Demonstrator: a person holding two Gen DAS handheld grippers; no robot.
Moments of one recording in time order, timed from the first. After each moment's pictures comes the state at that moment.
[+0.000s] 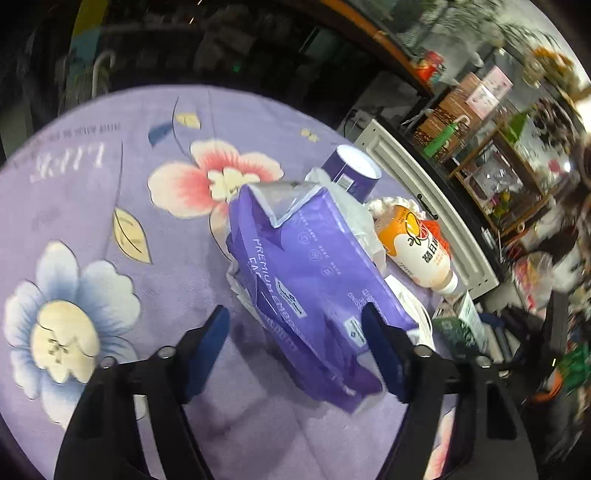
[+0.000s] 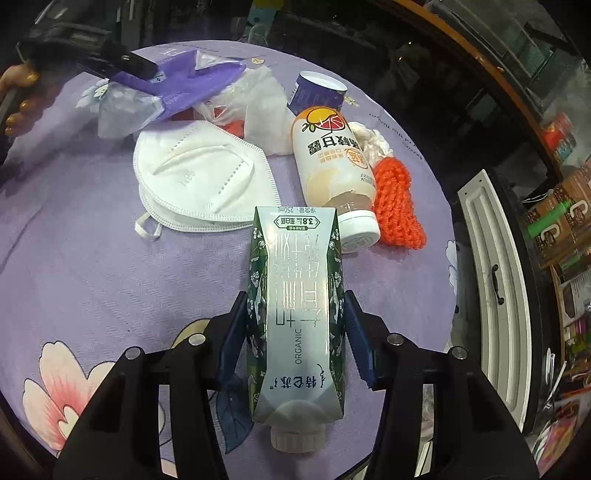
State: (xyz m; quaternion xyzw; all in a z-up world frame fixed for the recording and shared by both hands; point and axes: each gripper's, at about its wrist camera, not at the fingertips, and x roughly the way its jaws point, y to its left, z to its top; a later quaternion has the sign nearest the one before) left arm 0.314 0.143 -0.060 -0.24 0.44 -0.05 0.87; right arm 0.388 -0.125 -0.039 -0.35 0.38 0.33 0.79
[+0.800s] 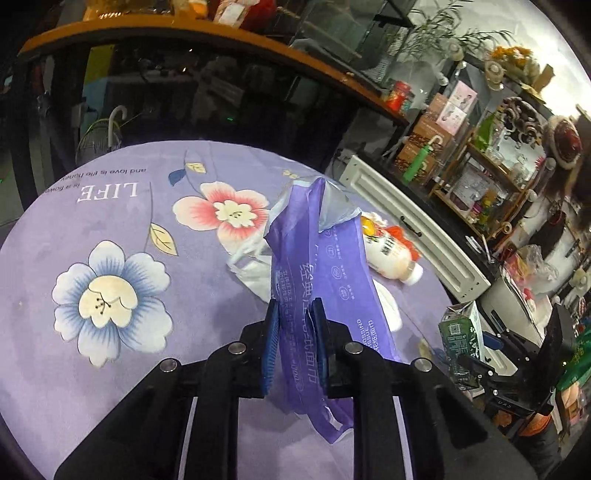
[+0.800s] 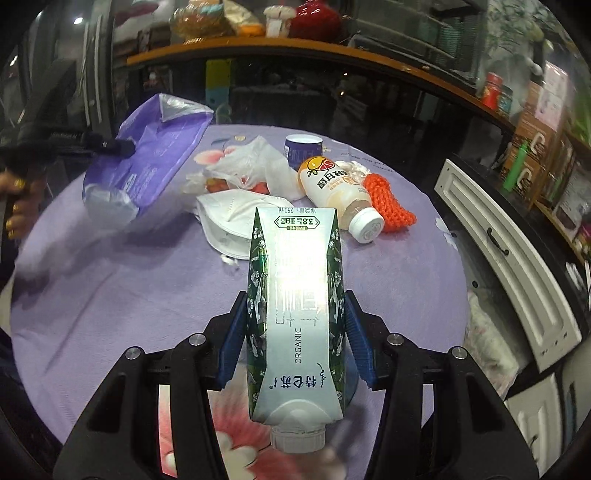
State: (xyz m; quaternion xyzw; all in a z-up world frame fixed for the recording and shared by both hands) left arm 0.216 0.111 -0.016 -0.19 0.34 -0.04 0.92; right arm 0.299 -0.160 -0.020 -0.16 0.32 0.30 0.88
